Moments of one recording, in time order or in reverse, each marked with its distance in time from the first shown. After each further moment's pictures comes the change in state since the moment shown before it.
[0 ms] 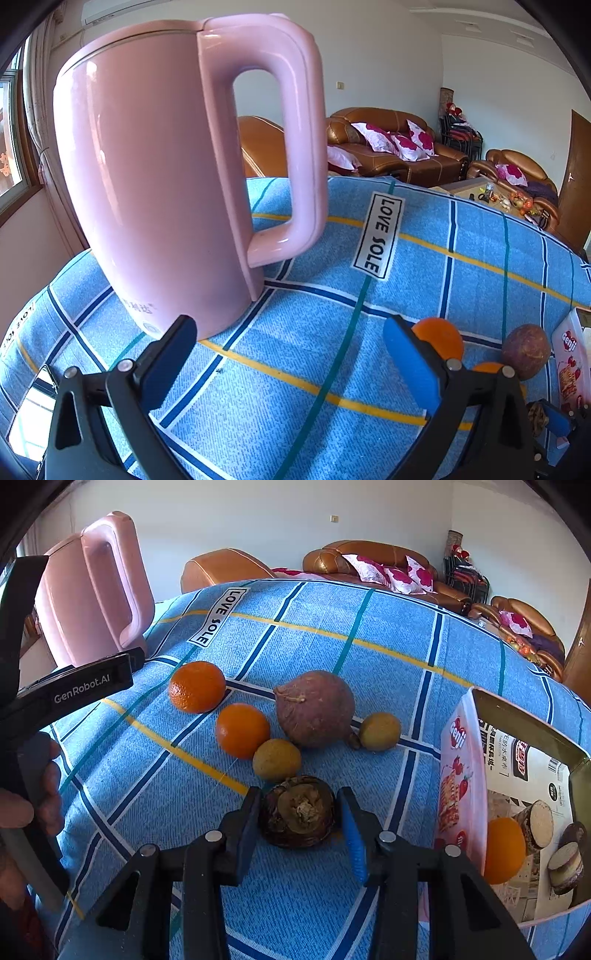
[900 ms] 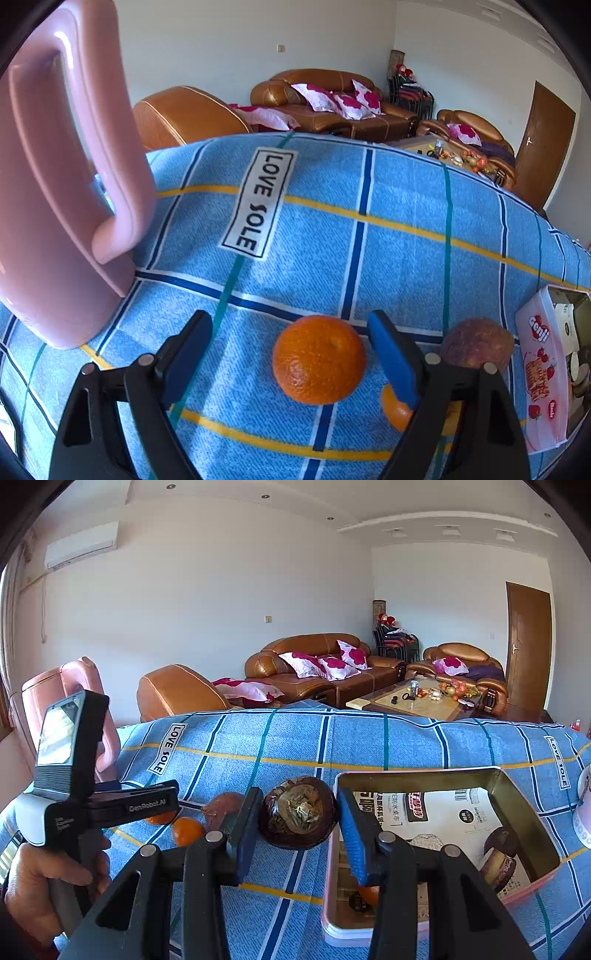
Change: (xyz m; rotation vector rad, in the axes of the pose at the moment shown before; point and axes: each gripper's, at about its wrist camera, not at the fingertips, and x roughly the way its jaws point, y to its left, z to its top) left arm 0.034 -0.071 0.004 0.095 0.180 -0.218; right arm -0.073 -0.040 -0.005 0.178 -0.433 -0.167
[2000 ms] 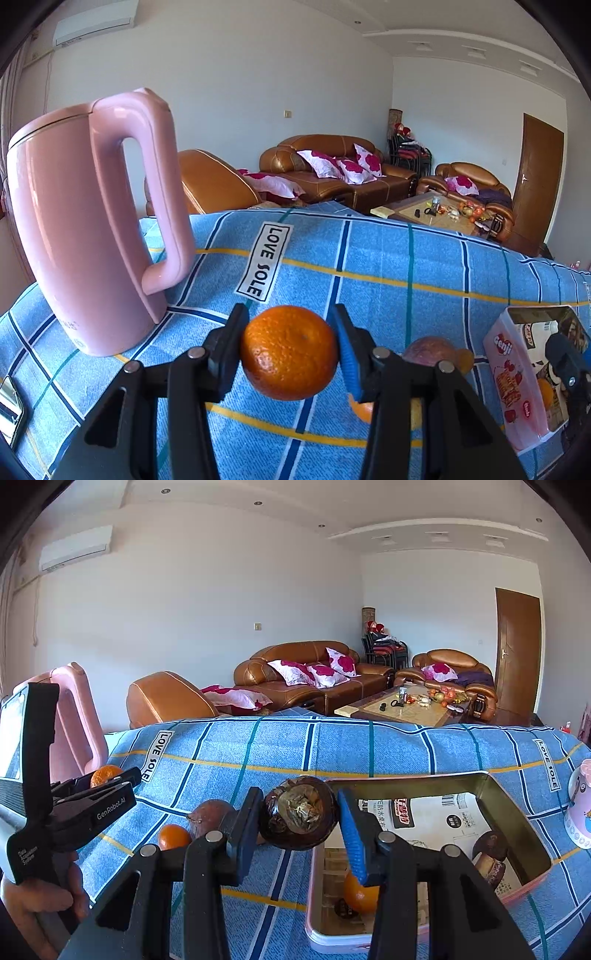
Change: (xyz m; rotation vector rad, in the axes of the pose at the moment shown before) left arm -0.056 -0.005 -0.005 0.012 -0.305 0.034; right arm 0.000 -0.005 -0.003 -0.007 -0.029 -0.052
